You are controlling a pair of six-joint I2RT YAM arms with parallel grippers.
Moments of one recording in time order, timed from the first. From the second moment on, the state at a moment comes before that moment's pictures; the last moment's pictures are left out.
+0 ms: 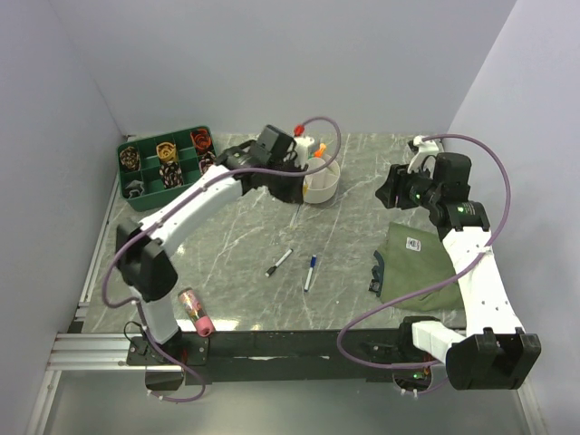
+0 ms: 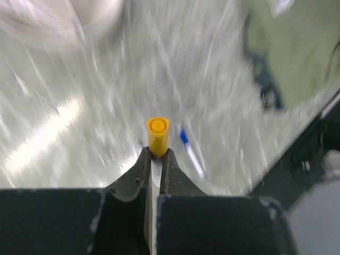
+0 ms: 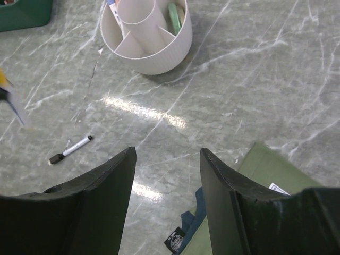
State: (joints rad) left arm -0.70 1.81 1.79 -0.84 0.24 -0.17; right arm -0.02 1.10 1.10 -0.57 -0.42 0.01
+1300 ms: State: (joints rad) left arm -0.60 2.04 1.69 0.09 0.07 -0.06; right arm -0.02 1.14 1.08 -0.54 -0.37 -0.02
